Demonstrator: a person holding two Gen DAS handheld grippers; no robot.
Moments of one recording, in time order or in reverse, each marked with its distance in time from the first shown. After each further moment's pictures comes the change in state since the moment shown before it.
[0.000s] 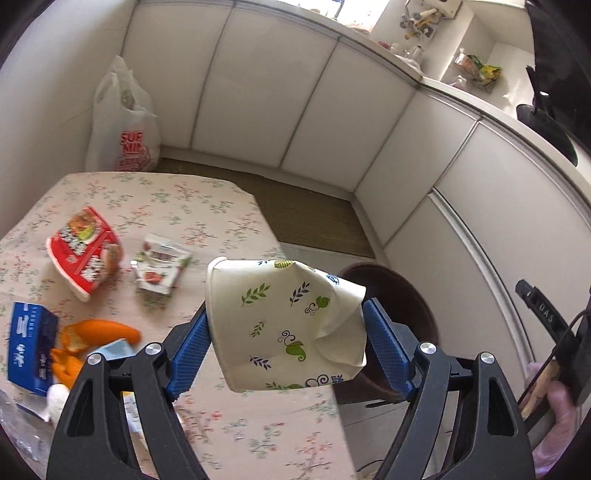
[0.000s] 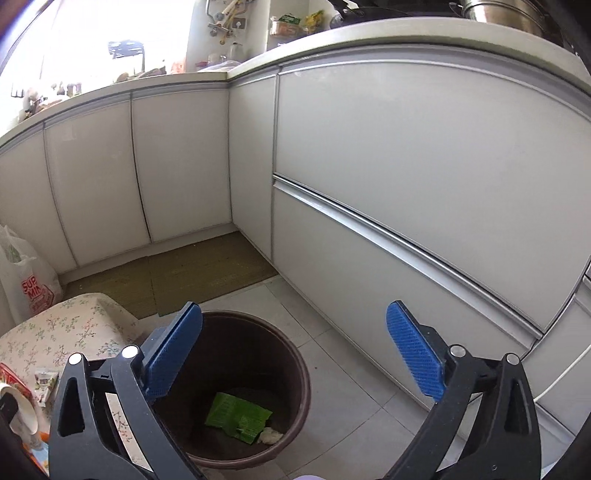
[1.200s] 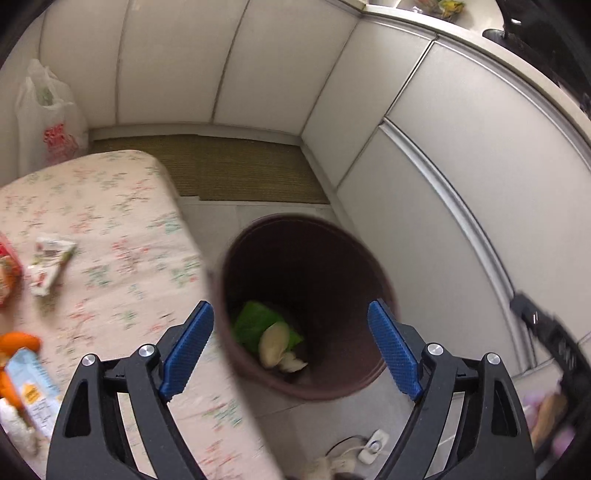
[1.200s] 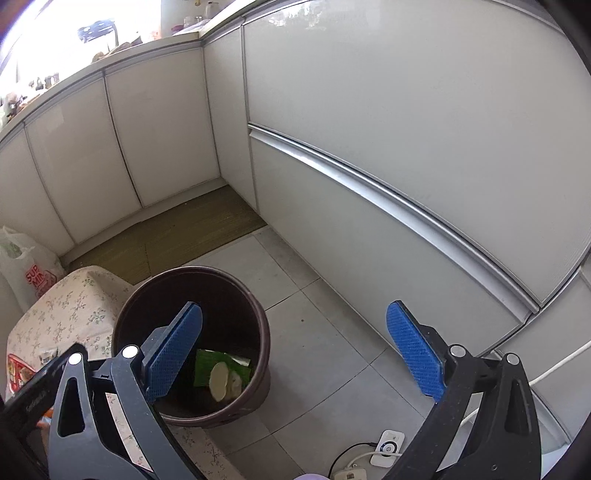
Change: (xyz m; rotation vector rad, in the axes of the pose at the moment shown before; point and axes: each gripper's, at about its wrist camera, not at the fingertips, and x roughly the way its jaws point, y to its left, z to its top) left arm 0.064 -0.101 -0.016 0.151 0.198 -0.056; right arm 0.027 -0.051 -0.005 0.036 0.205 0.047
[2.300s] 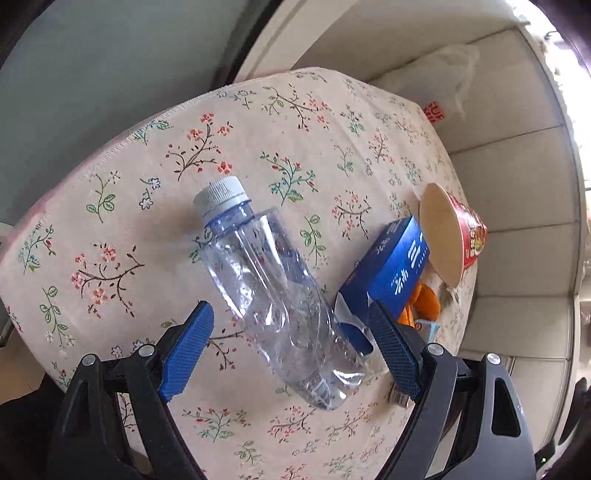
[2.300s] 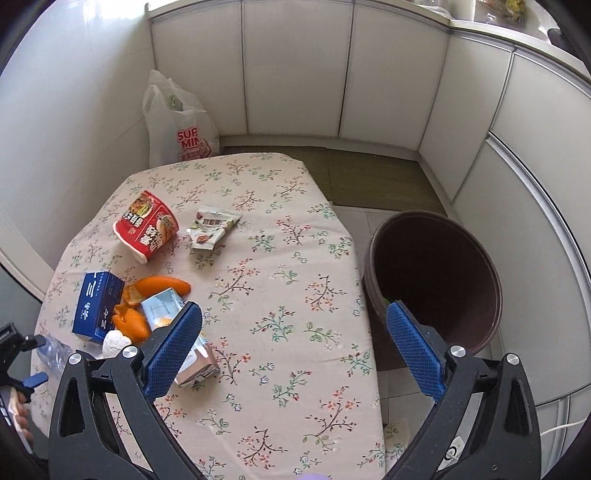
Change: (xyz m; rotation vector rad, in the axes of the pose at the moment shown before) left arm -0.211 0.394 -0.218 -1.137 -0.043 0.284; right arm -0.074 0.254 -0.130 -0.523 0.125 0.413
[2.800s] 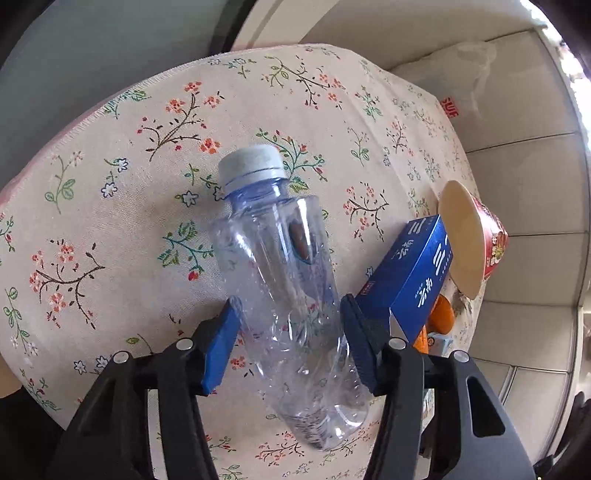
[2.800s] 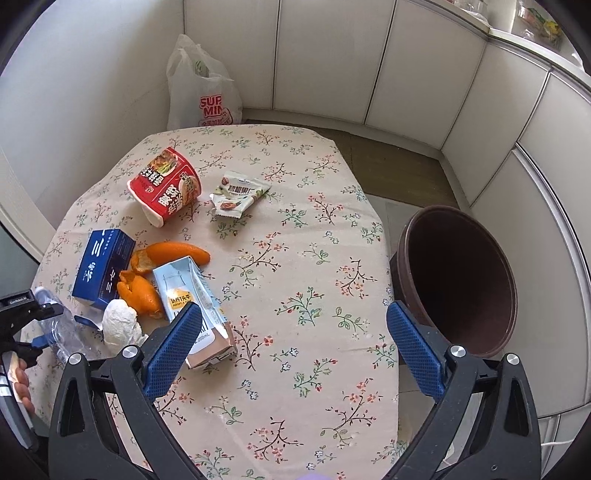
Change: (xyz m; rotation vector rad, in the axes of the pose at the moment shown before) left arm 0.036 0.003 0.007 -0.024 0.051 0.003; right arm 0.018 0.036 -0.010 -0.106 0.069 0.000
